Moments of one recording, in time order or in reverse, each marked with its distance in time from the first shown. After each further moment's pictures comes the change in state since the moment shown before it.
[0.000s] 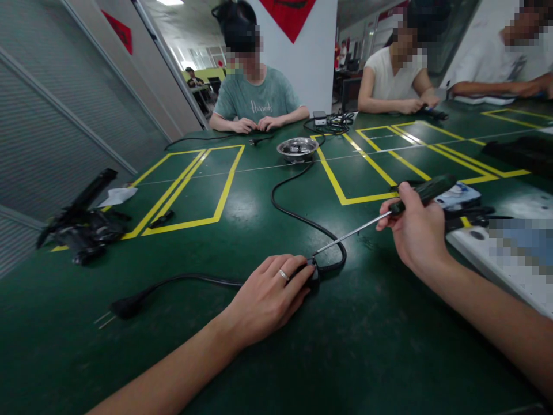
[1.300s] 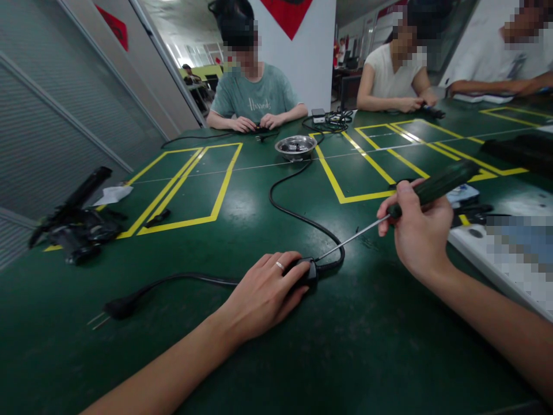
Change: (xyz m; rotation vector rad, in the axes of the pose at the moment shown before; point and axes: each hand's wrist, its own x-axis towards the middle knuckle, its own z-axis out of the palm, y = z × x) left_hand 0.003 -0.001 -0.004 -0.113 -0.120 -0.123; right_hand -0.018 -0.012 0.009 -0.127 -0.072 -0.242
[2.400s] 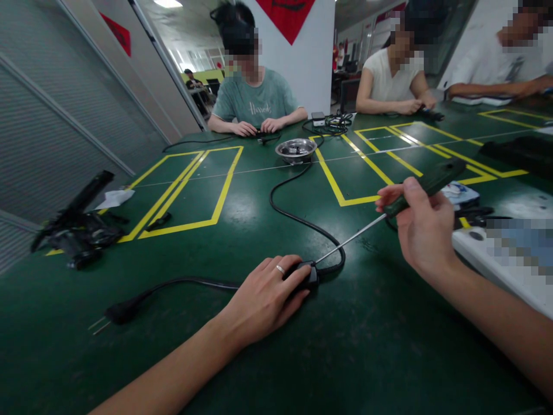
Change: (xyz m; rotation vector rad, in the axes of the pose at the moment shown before) left_hand 0.000 -0.001 0.001 -0.011 0.025 0.016; right_hand 0.011 0.005 -0.007 0.102 -0.029 0.037
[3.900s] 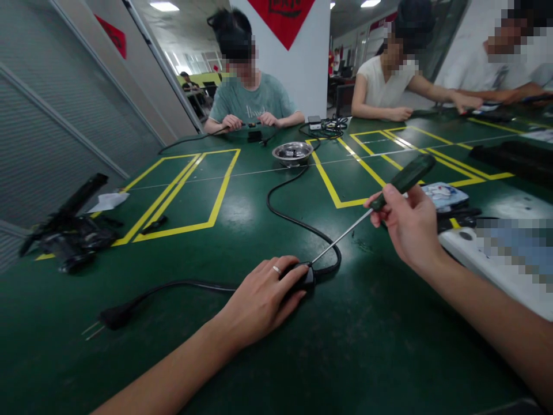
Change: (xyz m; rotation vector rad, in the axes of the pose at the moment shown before) left_hand -0.001 -0.002 0.002 -0.064 -0.012 -0.023; right_hand 0.005 -0.002 -0.004 0.055 -0.164 0.101
